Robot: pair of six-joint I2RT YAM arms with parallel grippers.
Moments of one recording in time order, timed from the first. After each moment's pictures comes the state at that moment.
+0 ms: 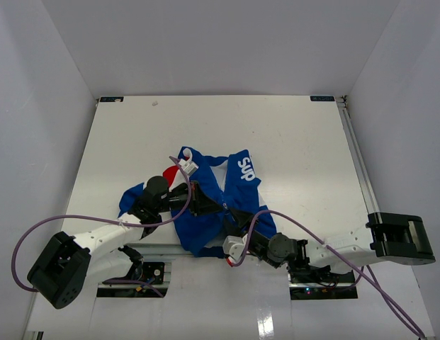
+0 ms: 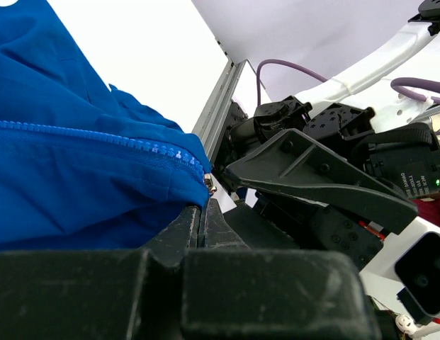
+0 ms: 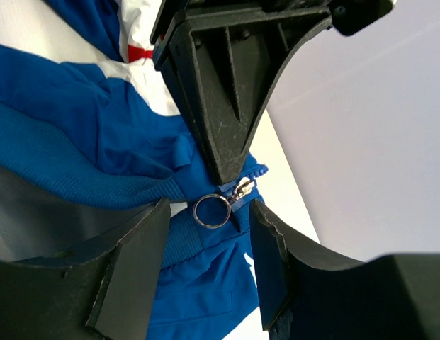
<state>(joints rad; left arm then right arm) -0.63 1.08 0.35 0.60 0.73 -0.79 1.57 1.17 0.21 0.97 0.58 -0.90</state>
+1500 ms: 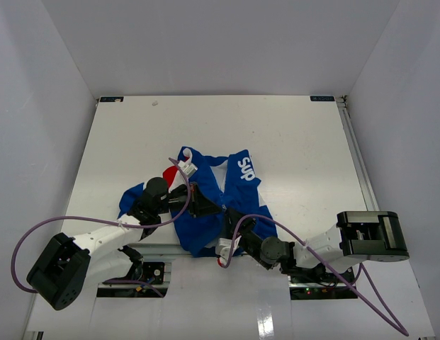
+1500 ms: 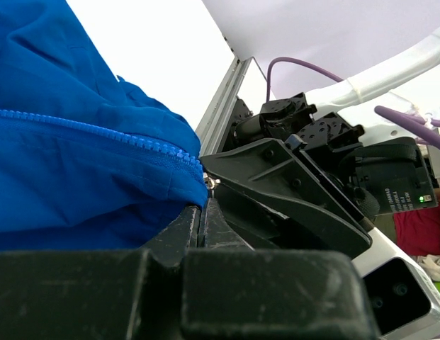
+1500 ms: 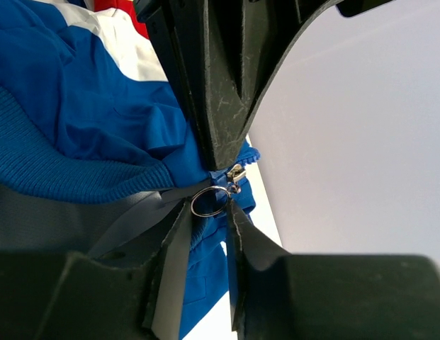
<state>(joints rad) -0.63 1.07 0.34 0.58 0.73 -0.79 1.57 1.40 0.21 1.21 0.69 -1.09</state>
